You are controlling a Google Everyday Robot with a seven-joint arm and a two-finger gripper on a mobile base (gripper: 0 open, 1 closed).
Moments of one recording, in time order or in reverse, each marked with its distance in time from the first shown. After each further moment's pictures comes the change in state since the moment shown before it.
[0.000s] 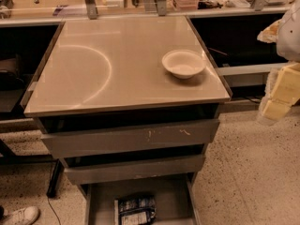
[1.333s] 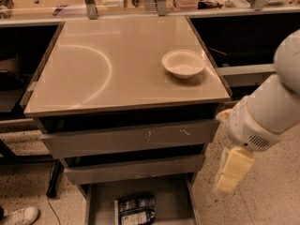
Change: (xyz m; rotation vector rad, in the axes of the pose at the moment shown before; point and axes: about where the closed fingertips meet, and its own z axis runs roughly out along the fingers) arm -0.005 0.107 0.139 -0.258 -0.102 0.060
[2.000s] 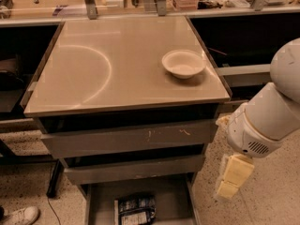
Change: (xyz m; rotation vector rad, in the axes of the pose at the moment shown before) arm 0.007 0.011 0.015 -0.025 0.013 0.007
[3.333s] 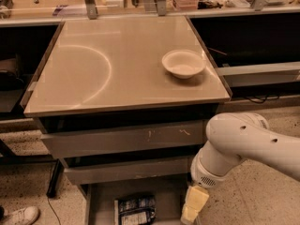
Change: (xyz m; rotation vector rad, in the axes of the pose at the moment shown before) arm 0.020 0.009 0.181 -0.131 0.077 0.109
